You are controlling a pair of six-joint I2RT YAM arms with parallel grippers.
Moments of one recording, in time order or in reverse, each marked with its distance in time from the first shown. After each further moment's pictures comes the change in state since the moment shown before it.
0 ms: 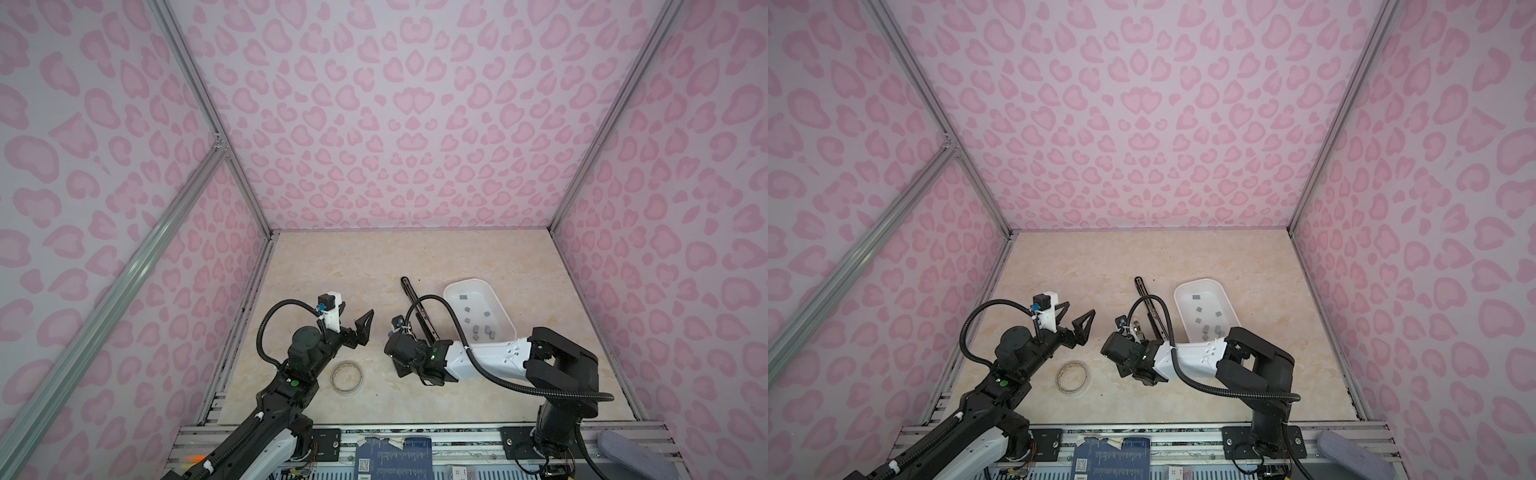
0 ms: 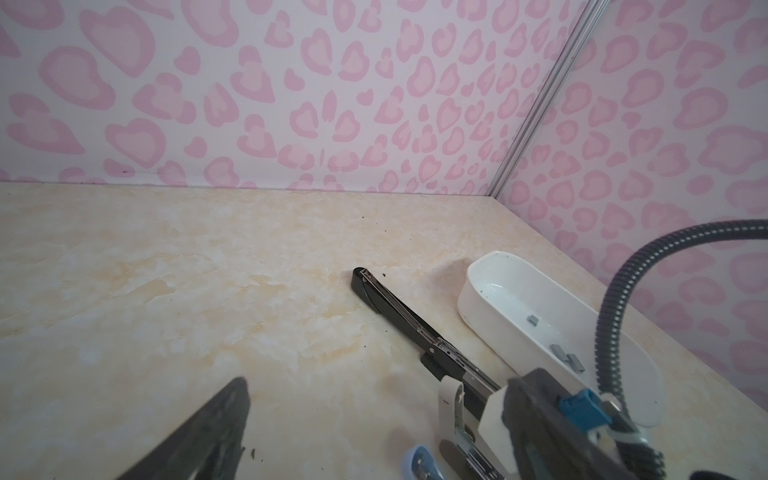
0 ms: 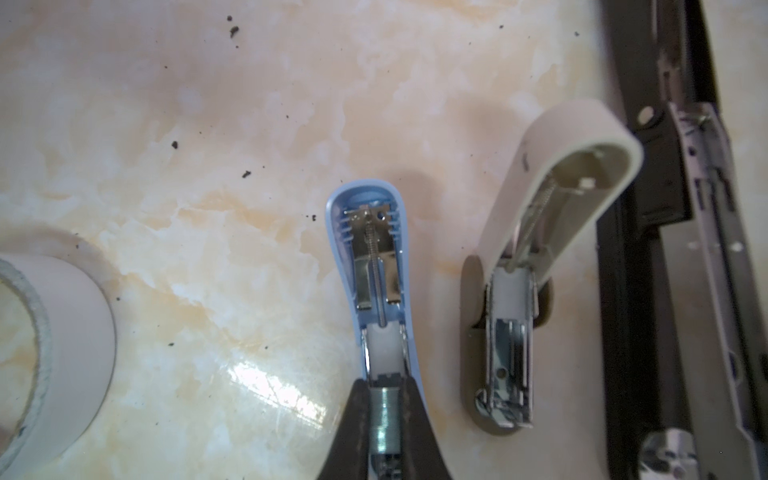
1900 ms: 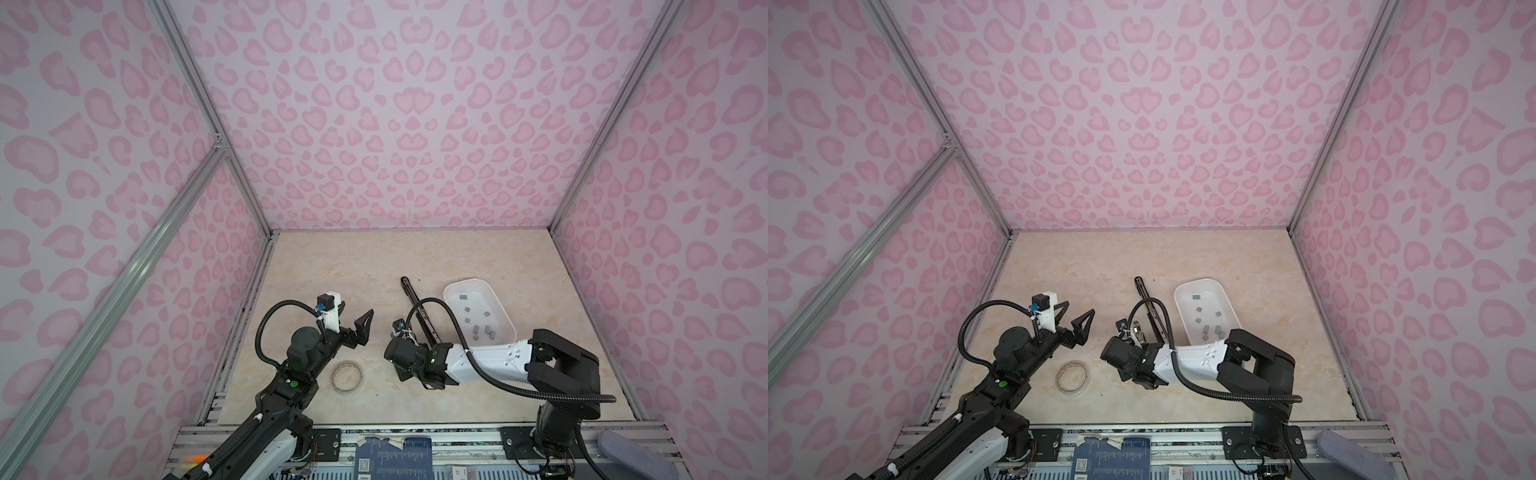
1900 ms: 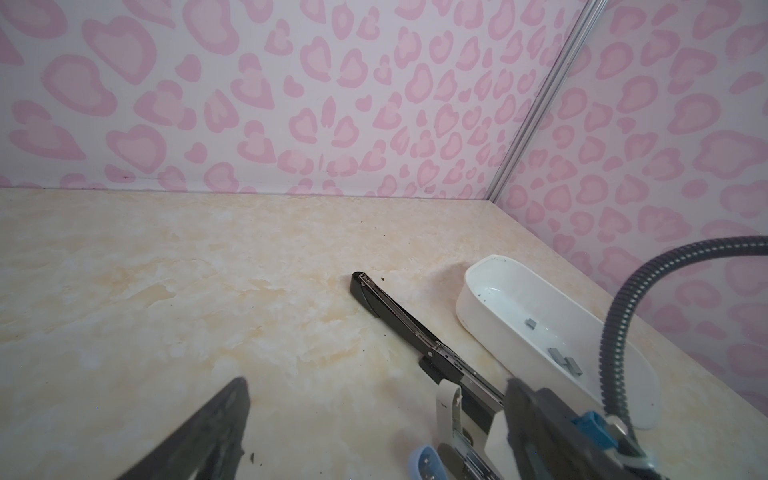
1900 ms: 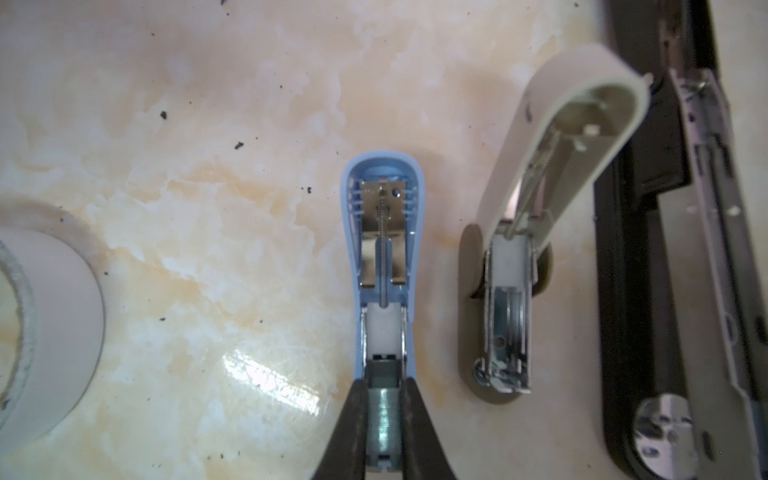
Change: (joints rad) left arm 0.000 -0.013 0.000 -0.001 0.000 -0.001; right arm 0.024 -0.010 -0.010 -0.035 0.015 0.026
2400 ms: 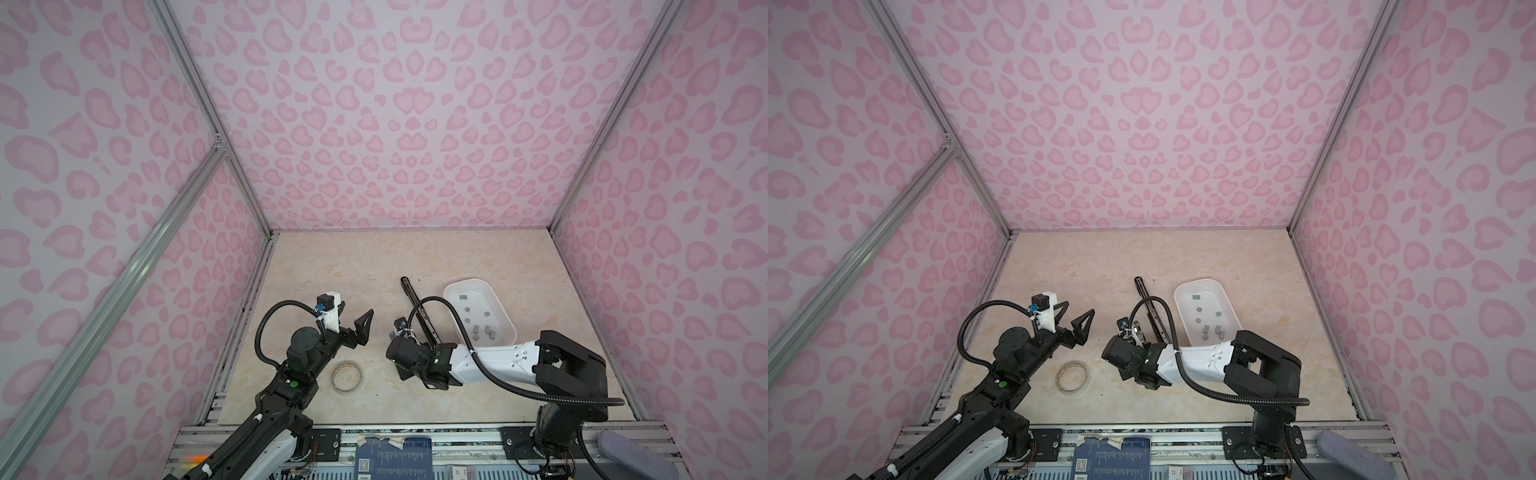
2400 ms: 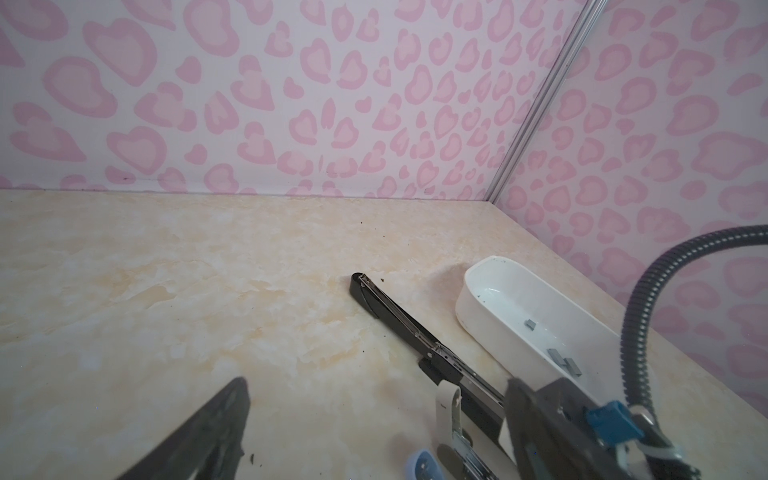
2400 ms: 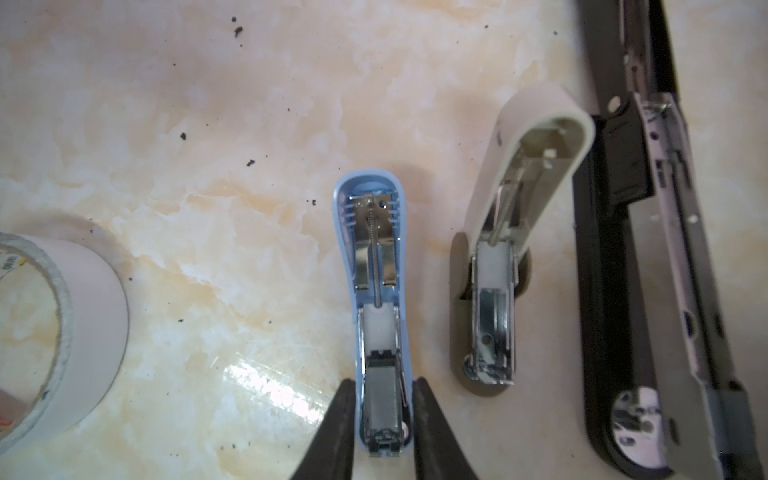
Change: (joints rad) left arm 0.000 -0.003 0.000 0.000 0.000 0.000; right arm 0.001 -0.035 -0.012 0.008 0.017 0.002
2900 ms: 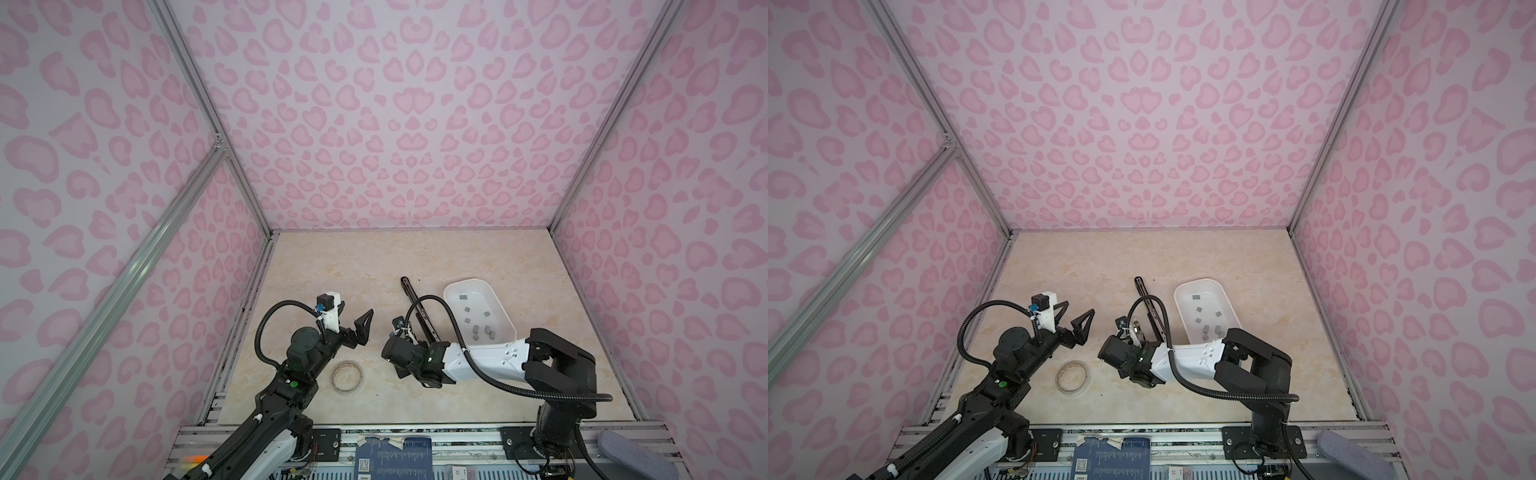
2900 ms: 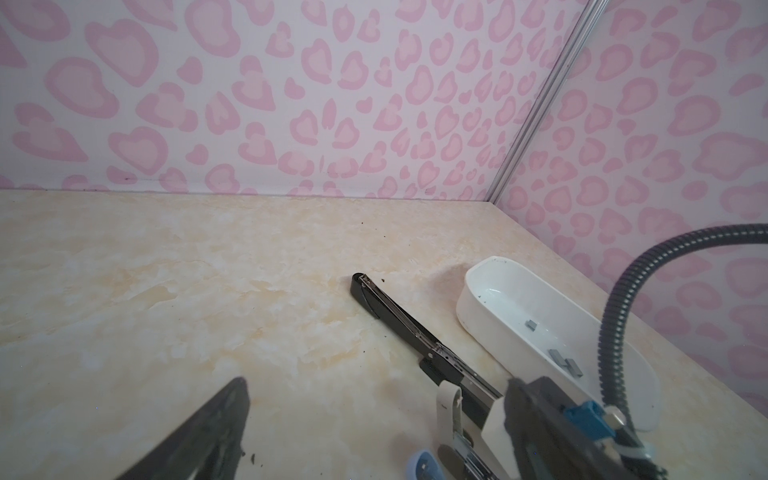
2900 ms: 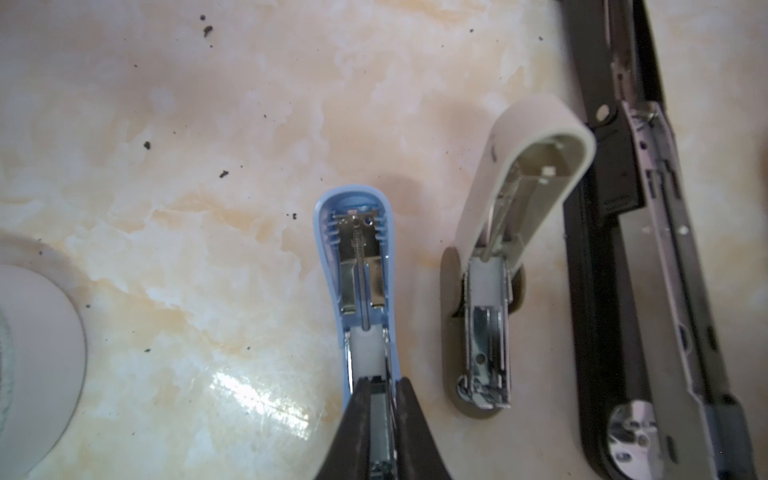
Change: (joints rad) left arm 0.000 -0.001 0.000 0.000 -0.003 0.000; right arm 0.000 0.055 0.045 -0.029 0.042 0.010
